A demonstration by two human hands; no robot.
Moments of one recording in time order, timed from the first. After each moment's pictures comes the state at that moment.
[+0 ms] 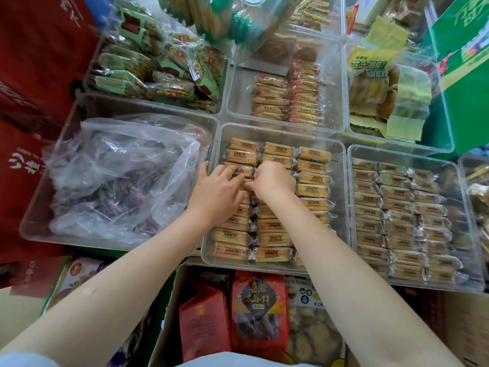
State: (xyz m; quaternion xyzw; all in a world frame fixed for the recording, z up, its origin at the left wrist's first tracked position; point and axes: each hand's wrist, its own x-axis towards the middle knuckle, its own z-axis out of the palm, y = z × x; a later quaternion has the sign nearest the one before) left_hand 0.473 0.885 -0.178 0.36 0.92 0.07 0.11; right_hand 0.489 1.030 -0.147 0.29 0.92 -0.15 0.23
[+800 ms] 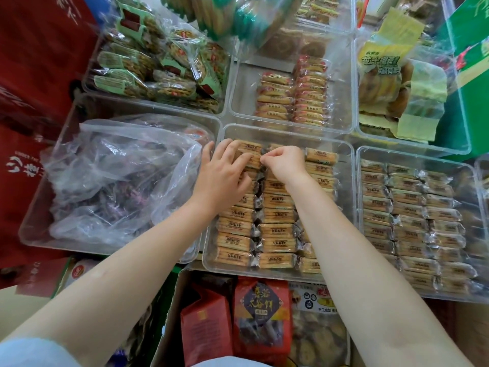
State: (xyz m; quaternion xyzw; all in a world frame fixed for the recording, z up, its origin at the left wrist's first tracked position) left_hand 0.442 0.900 -0.185 0.35 0.92 0.14 0.00; right_hand 0.464 1.068 -0.157 0.38 0.79 -0.47 0.10
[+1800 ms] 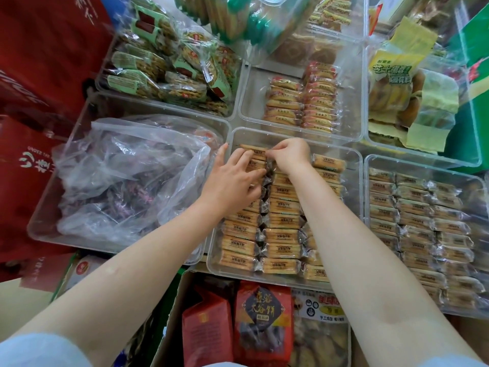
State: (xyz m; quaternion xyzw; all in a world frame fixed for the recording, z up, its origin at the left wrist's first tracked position) left_hand 0.441 0.906 -0.180 0.40 0.91 0.04 0.06; right_hand 0.431 1.078 -0.162 0.38 0.84 -0.38 0.11
